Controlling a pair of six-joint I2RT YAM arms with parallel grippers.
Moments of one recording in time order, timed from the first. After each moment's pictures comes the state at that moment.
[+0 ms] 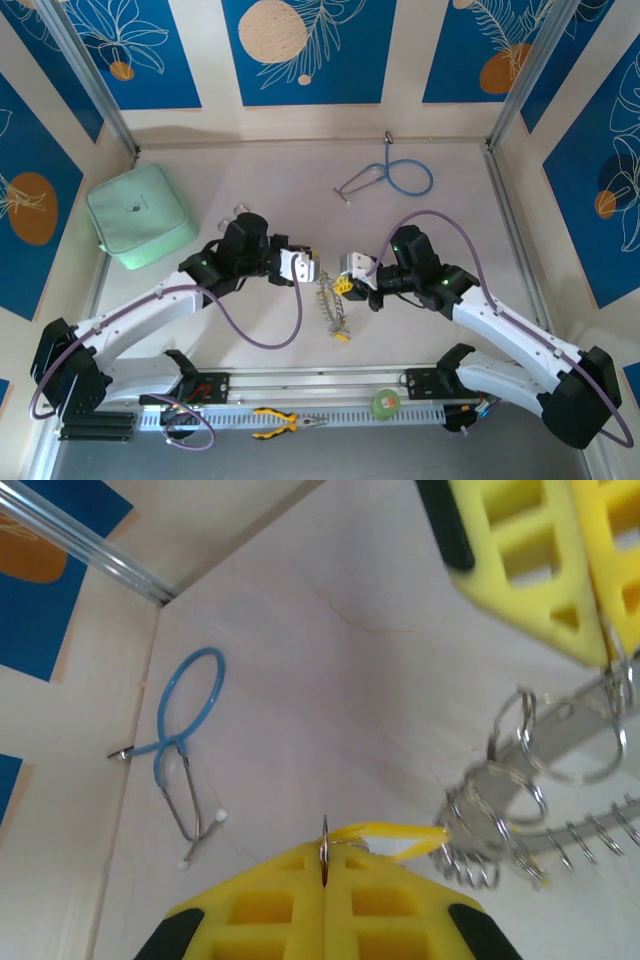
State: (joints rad) left arm -0.76 1.17 0.85 -0.20 0.36 0.97; right arm 0.66 0.98 0.68 -0.34 -0.70 -0.53
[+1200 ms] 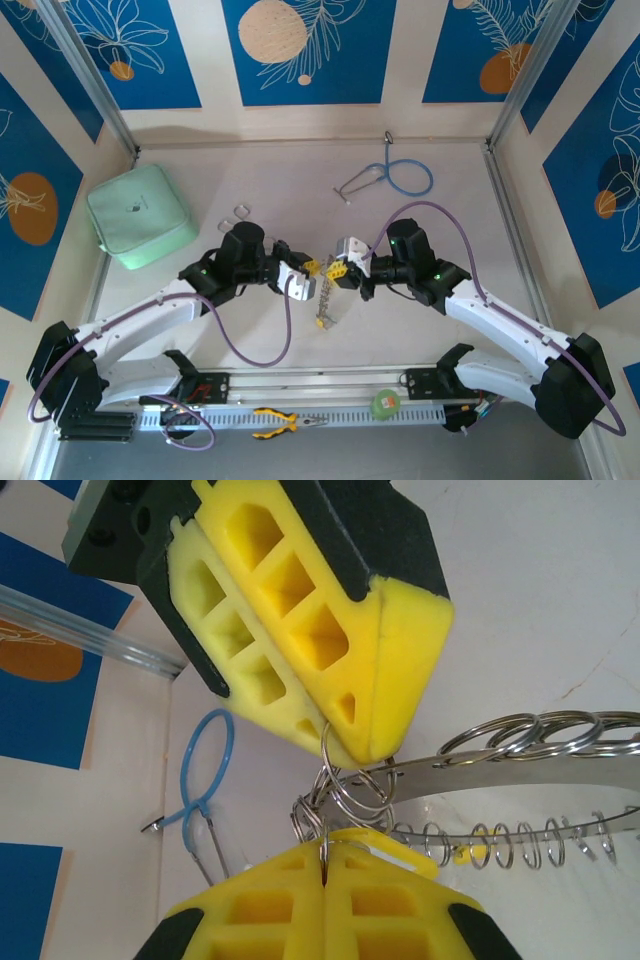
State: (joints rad) left arm -0.76 1.14 0.75 -0.09 0.44 1.16; right arm 0.64 1.04 0.68 -0.16 -0.69 -0.38
